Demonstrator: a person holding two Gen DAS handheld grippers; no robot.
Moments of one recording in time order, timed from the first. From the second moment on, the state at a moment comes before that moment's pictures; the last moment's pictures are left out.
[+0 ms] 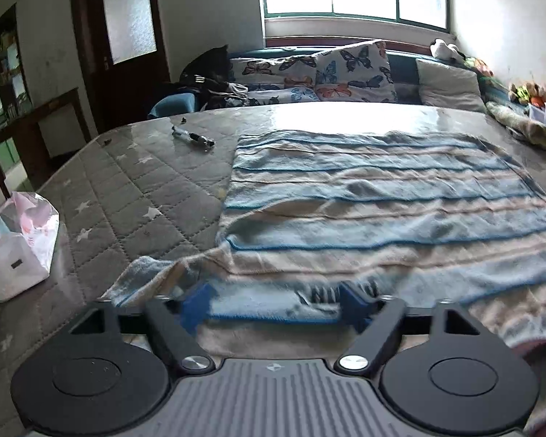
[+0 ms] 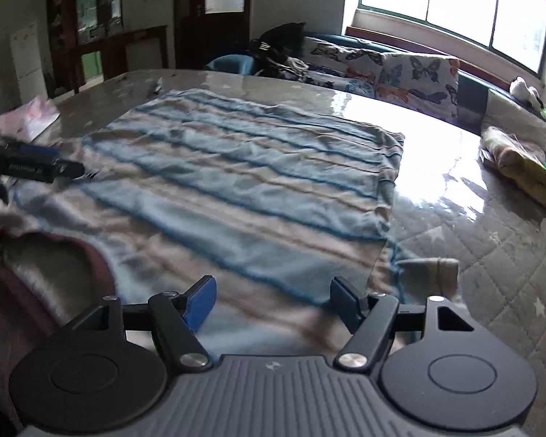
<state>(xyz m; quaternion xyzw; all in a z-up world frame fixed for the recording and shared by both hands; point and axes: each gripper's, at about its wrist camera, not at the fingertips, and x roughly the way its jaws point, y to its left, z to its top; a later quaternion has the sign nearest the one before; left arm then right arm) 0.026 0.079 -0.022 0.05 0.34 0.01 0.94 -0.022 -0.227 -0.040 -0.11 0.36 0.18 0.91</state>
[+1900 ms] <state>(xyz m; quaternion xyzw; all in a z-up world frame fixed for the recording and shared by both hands) 0.014 -0.060 -0.009 0.12 0.32 -0.14 0.93 -0.076 -0.357 -0.050 0.06 0.34 -0.06 0.94</state>
